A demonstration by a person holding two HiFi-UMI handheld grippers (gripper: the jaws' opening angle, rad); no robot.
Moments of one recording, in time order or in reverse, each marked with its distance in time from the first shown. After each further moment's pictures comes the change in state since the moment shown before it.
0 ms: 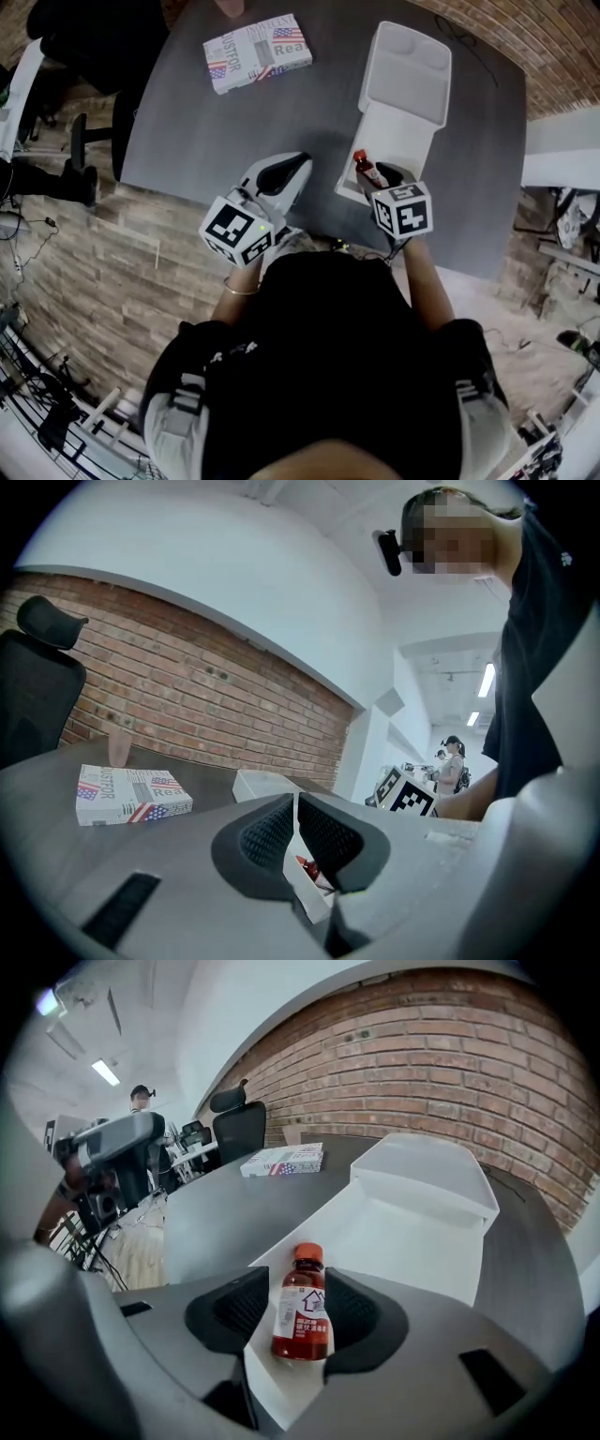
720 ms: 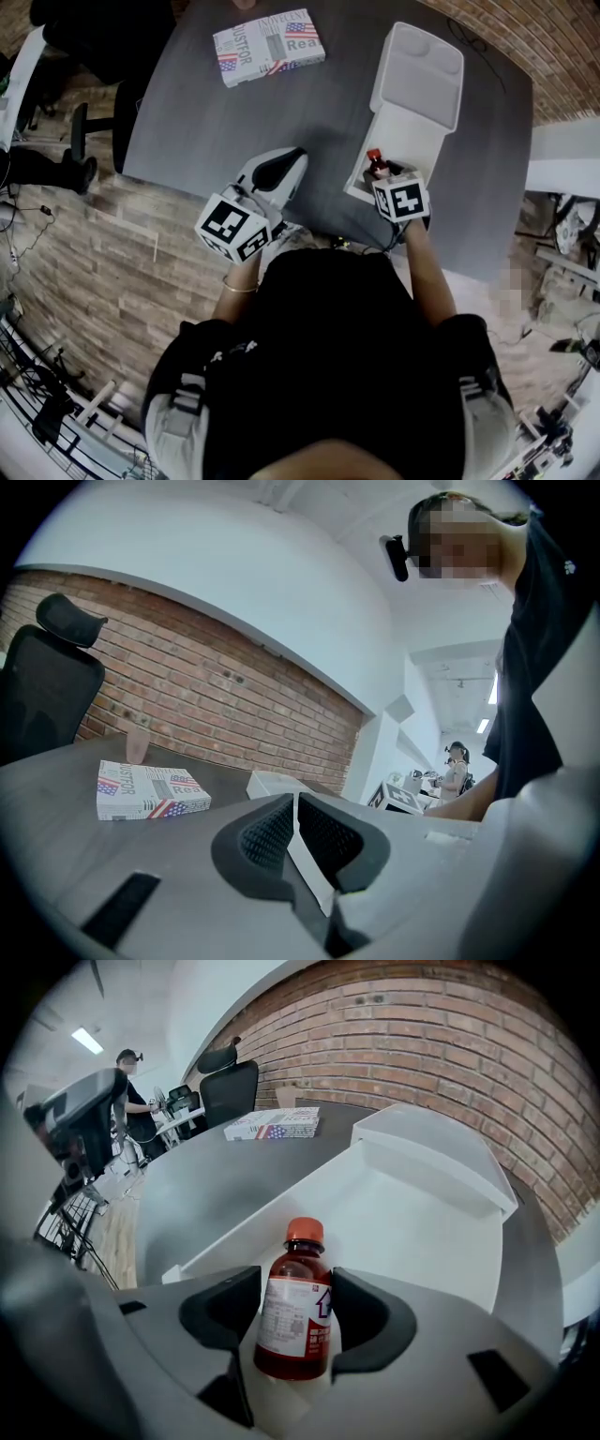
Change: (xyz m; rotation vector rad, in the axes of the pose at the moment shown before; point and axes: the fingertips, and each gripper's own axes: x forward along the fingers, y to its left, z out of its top) left arm -0.024 0.031 -0.001 -0.044 -0.024 0.049; right arm 0.036 -0.013 -0.020 -0.043 0.186 -0.081
